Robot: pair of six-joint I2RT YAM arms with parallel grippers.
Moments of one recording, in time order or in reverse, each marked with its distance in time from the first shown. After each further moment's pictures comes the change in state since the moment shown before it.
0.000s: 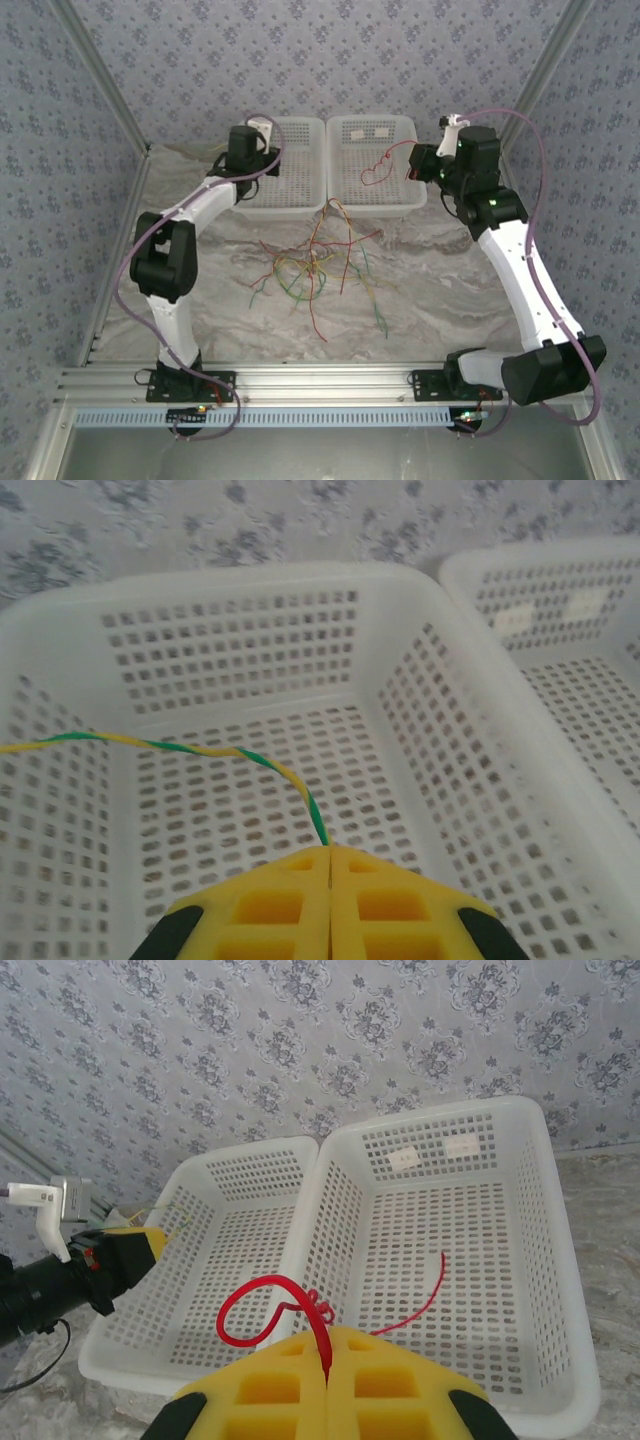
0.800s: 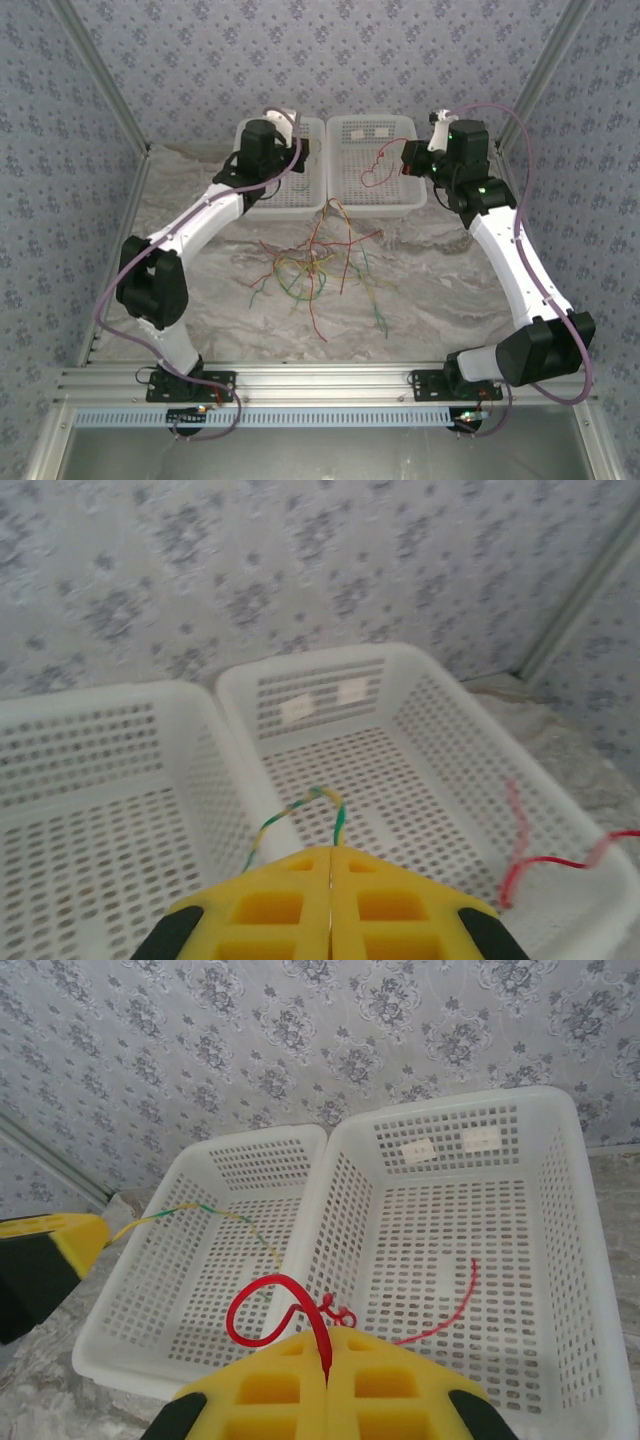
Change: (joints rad) left arm -0.138 -0.190 -0.025 0.004 0.044 -0.099; right arm 0.000 0.092 0.028 0.039 -0.046 -0.016
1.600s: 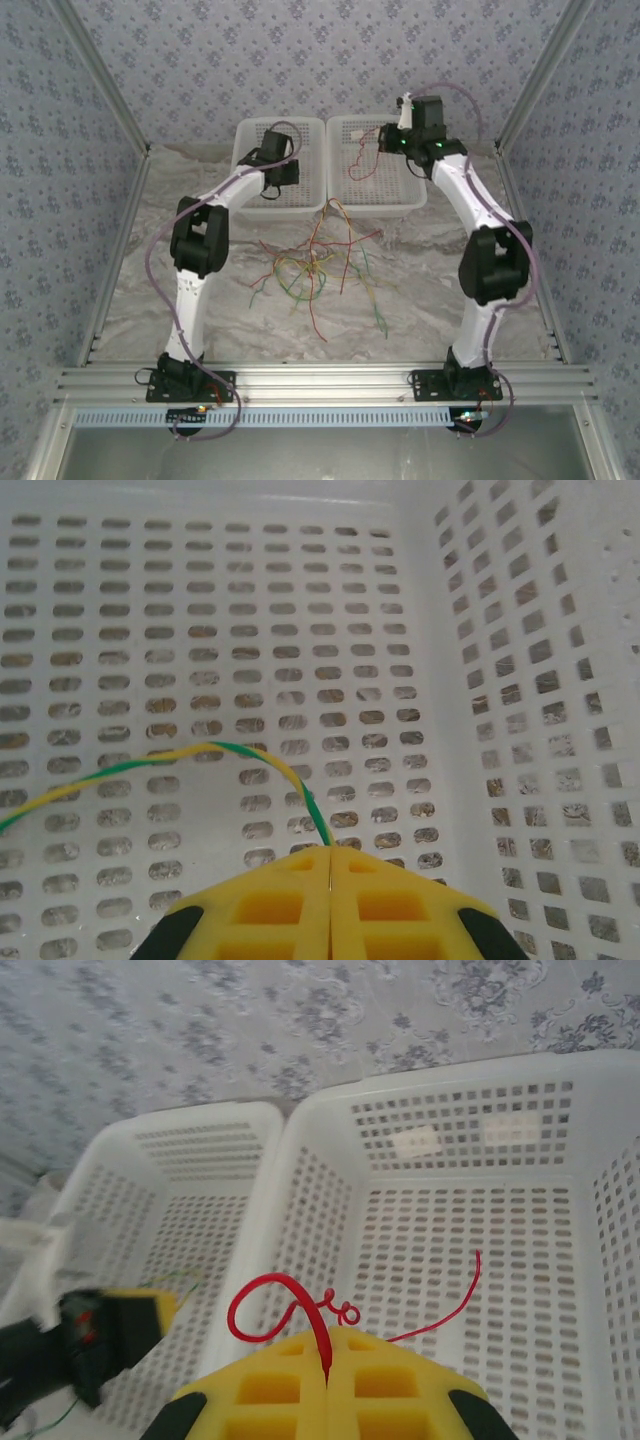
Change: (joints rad) left arm 0.104 0.562 0.430 -0.384 -0.077 -0.123; right arm -0.007 0.585 0.405 0.024 -0.019 -0.032
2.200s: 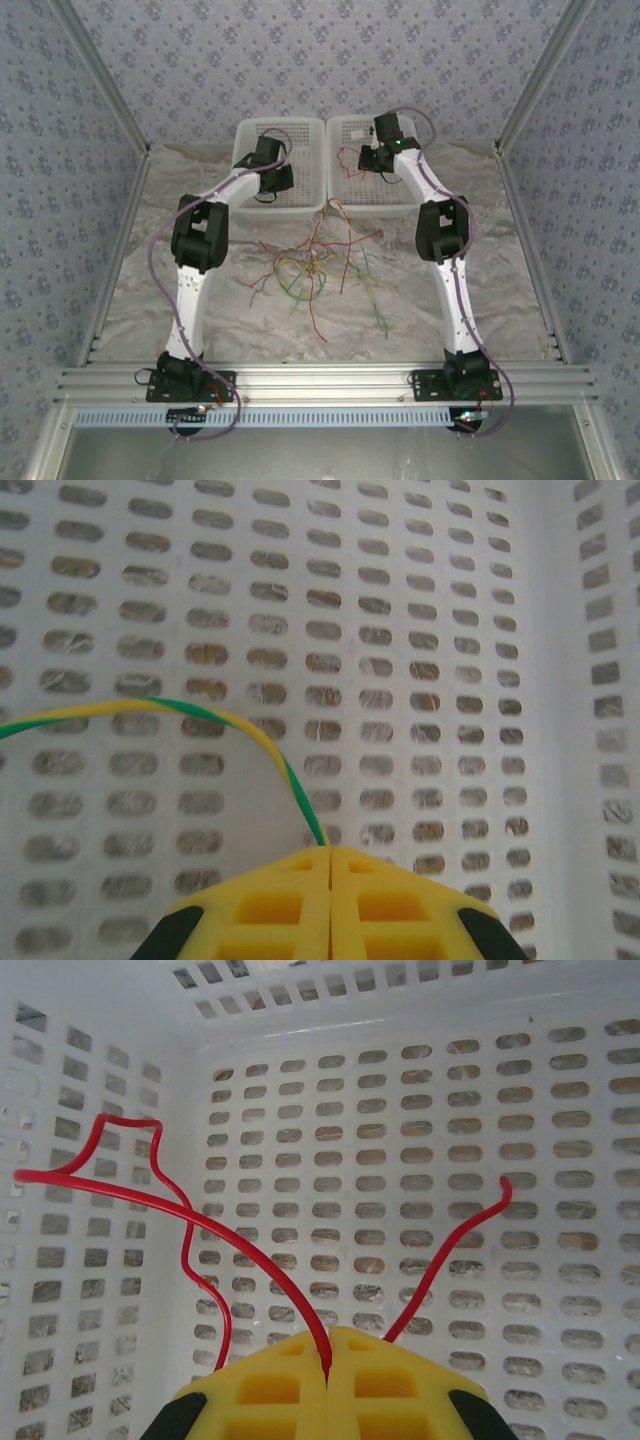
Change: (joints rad) left arm 0.040 0.084 0.027 -0.001 0.059 -0.096; right arm 0.033 0.656 0.626 -0.318 0.091 0.015
